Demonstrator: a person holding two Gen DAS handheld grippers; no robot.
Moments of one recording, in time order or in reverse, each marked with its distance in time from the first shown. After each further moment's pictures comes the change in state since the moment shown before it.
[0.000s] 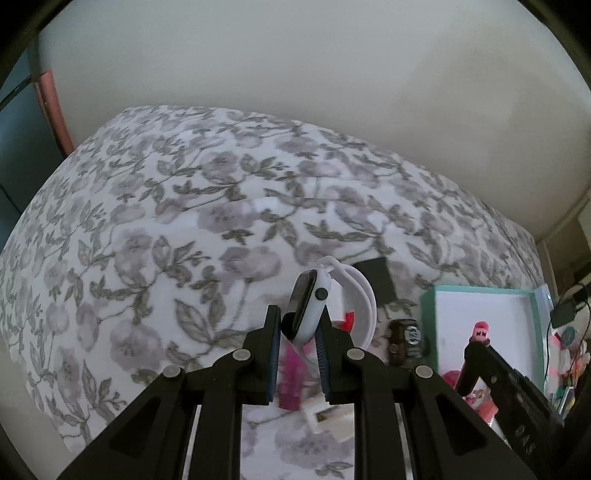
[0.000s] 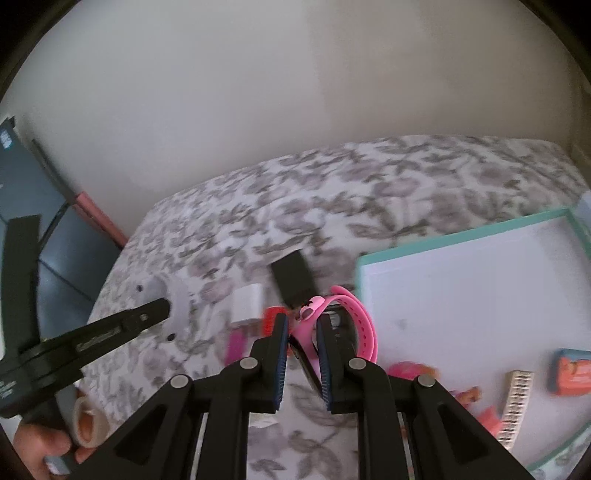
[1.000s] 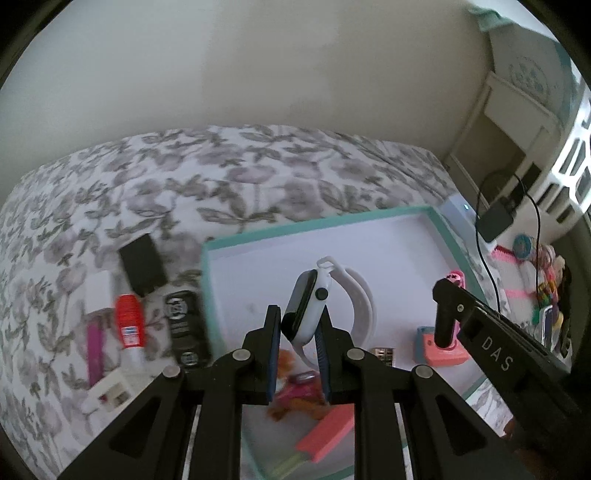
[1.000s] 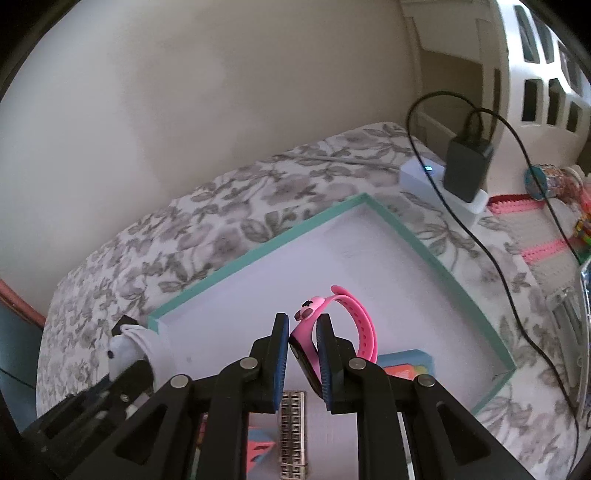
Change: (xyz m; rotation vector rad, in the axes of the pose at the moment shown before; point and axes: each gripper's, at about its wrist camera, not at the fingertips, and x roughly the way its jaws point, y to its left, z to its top) left arm 0.014 -0.193 -0.063 0.328 0.010 -0.209; right arm -0.064 -0.145 0.000 0.264 -0.101 -0.351
